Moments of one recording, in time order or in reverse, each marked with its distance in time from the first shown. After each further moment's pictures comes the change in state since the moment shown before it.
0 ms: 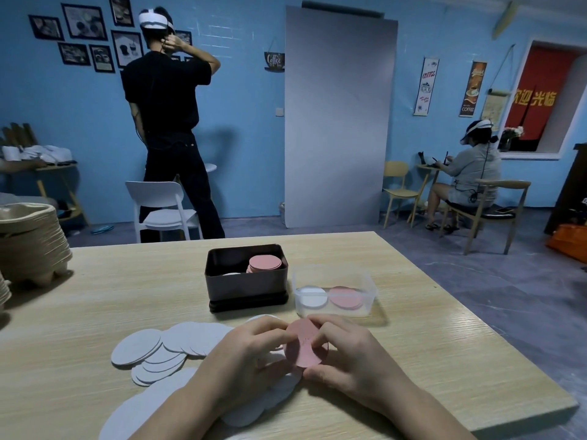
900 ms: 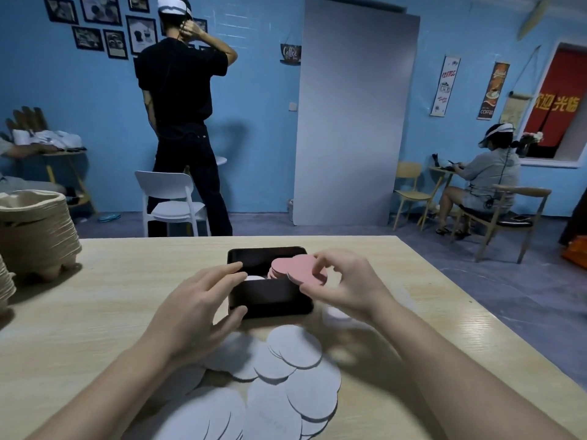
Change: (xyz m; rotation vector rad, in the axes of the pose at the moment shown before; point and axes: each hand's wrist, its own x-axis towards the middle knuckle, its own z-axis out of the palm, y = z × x) left_hand -0.002 -0.089 -0.085 0.445 0.090 -0.192; right_hand 0.140 0.018 0.000 0.001 0.088 0.107
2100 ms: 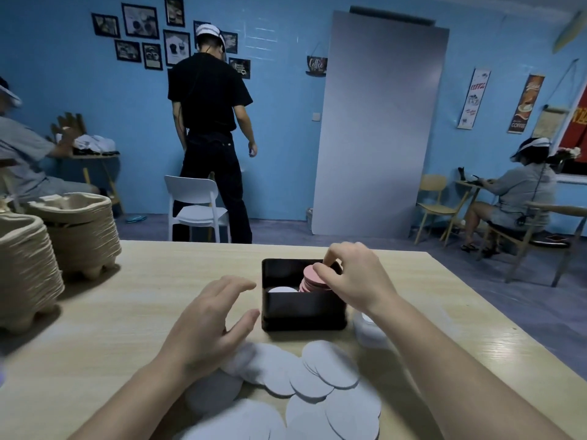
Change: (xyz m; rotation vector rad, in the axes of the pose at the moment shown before) left_hand -0.023 -0.020 -0.019 -0.273 0.069 -0.155; right_hand 0.055 -0.029 0.033 -0.254 0.025 0.110
